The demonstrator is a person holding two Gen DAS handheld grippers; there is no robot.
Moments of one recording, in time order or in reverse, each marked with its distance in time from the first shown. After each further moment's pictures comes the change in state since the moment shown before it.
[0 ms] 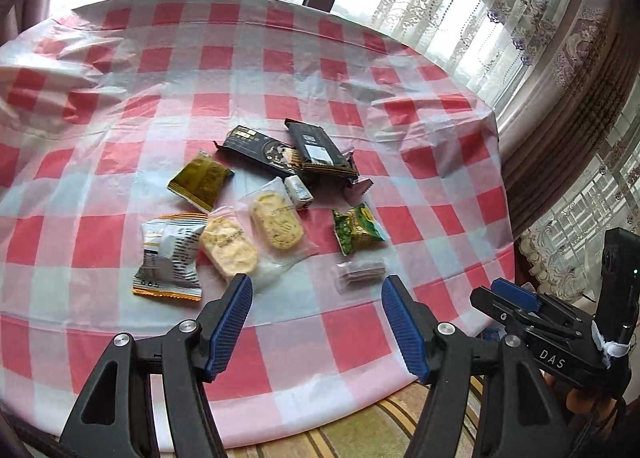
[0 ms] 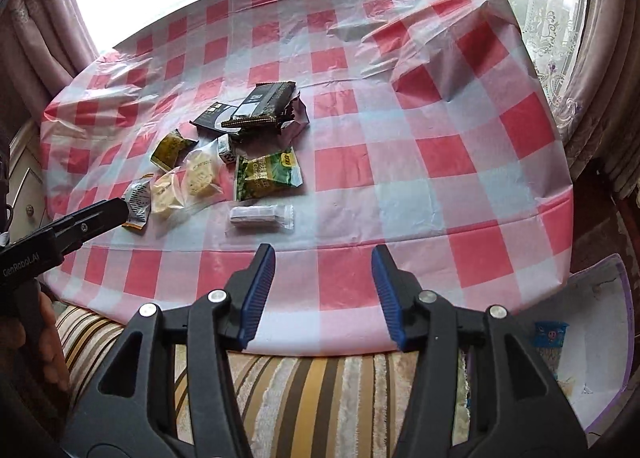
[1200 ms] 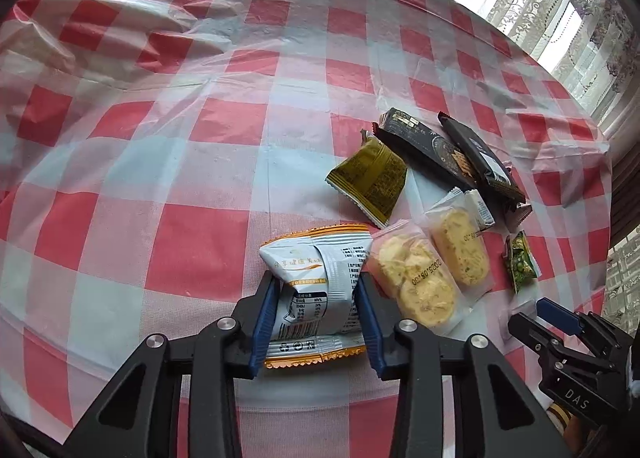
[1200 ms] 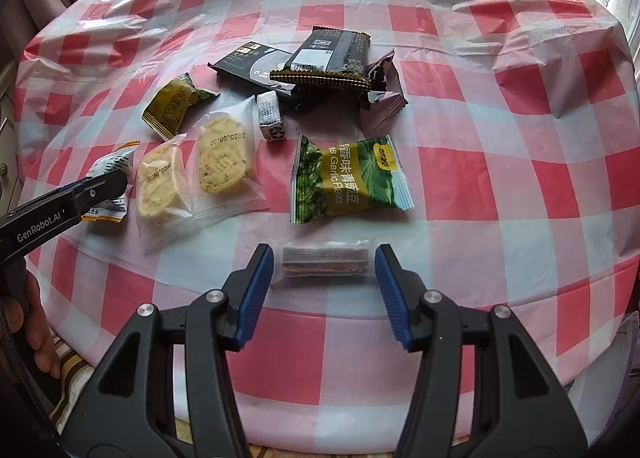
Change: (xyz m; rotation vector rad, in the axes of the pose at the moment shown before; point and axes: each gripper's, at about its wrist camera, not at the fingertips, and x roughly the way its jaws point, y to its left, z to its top) left arm 0.054 0.099 0.013 -0.135 0.059 0.229; right arm 0.095 0.065 0.023 -0.139 0.142 -0.036
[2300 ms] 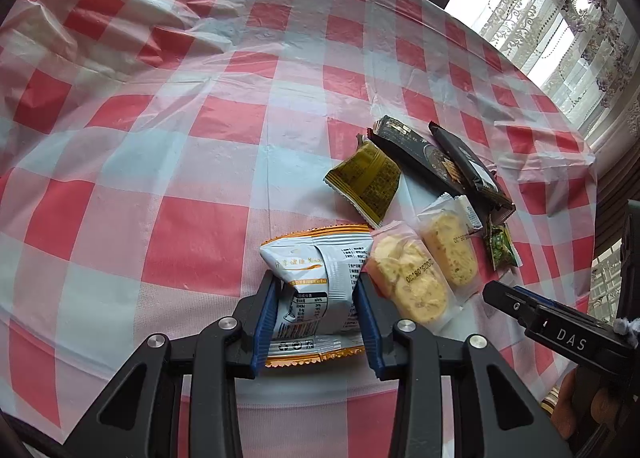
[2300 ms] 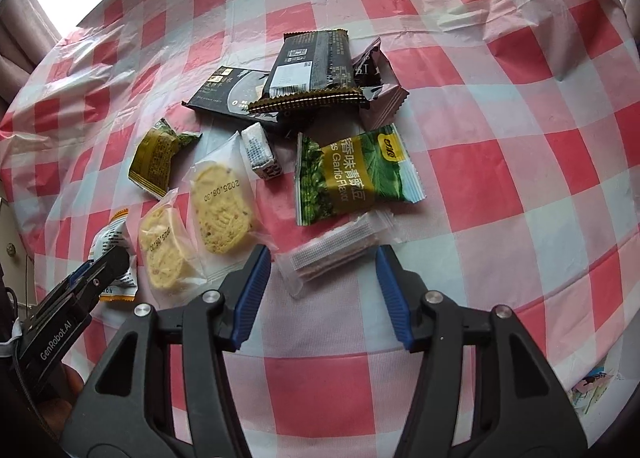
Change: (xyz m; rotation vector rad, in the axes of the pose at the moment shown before) left arm -0.002 0.007 -0.005 -0.028 -0.028 -0.066; right arm 0.016 -0.007 0.031 0.252 0.033 0.026
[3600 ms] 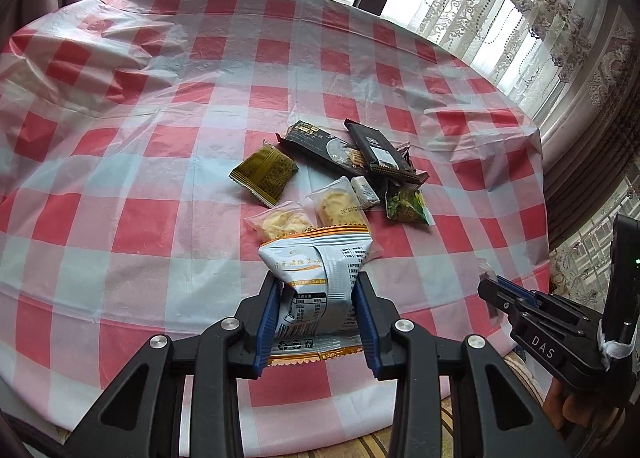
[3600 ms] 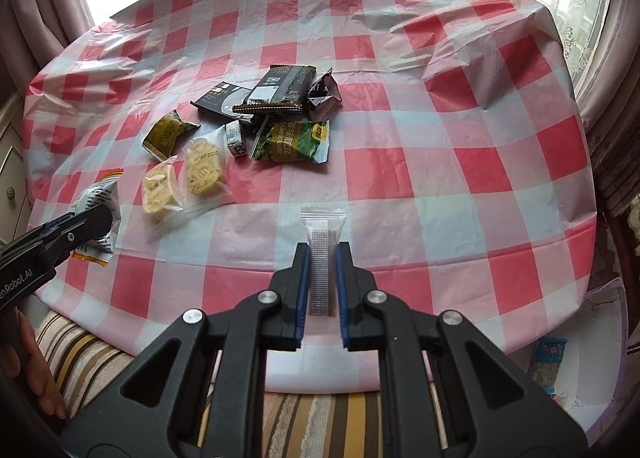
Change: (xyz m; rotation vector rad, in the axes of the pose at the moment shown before) left arm -0.057 -0.067 -0.026 0.104 -0.036 -0.074; right arm -0.083 -0.049 -0.054 -0.163 -0.146 -0.046
